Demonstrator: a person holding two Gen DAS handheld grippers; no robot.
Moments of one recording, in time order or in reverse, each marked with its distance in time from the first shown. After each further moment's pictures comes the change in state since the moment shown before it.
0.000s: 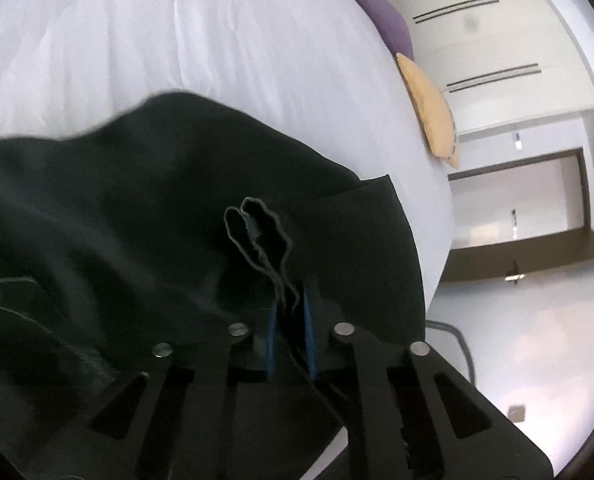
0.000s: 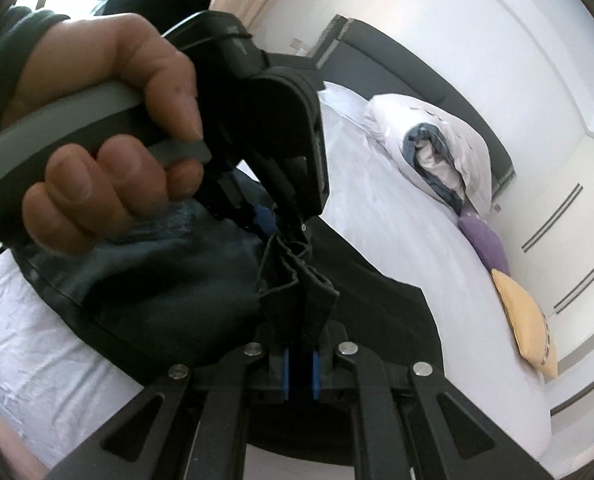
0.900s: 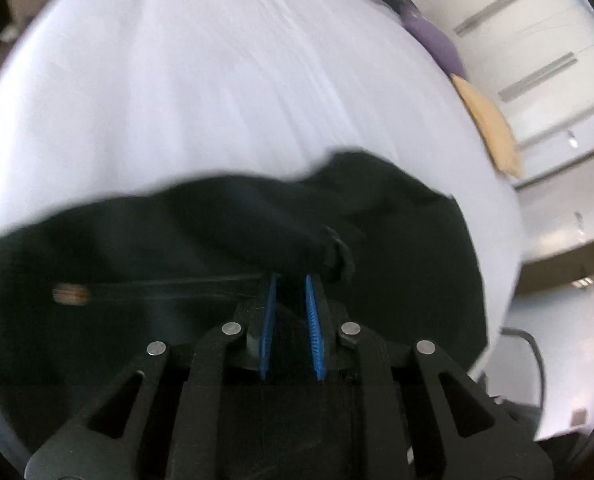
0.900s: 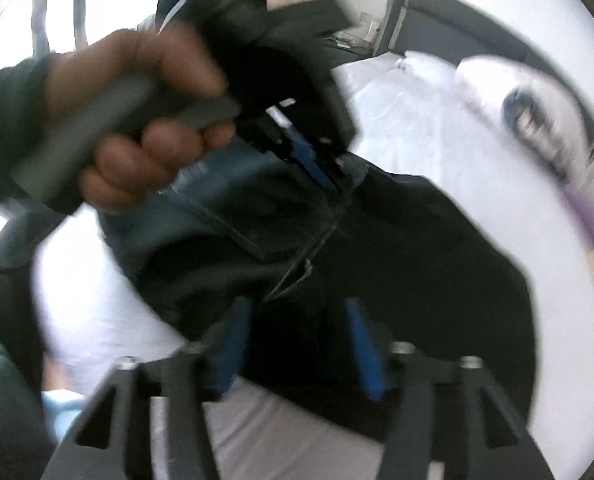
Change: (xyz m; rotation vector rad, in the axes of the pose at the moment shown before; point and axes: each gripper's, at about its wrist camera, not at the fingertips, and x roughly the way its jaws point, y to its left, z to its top) left arm -0.094 0.054 -0.009 0.028 -0.151 0.318; right arm 0.019 0.008 0.023 0.144 0.077 0.489
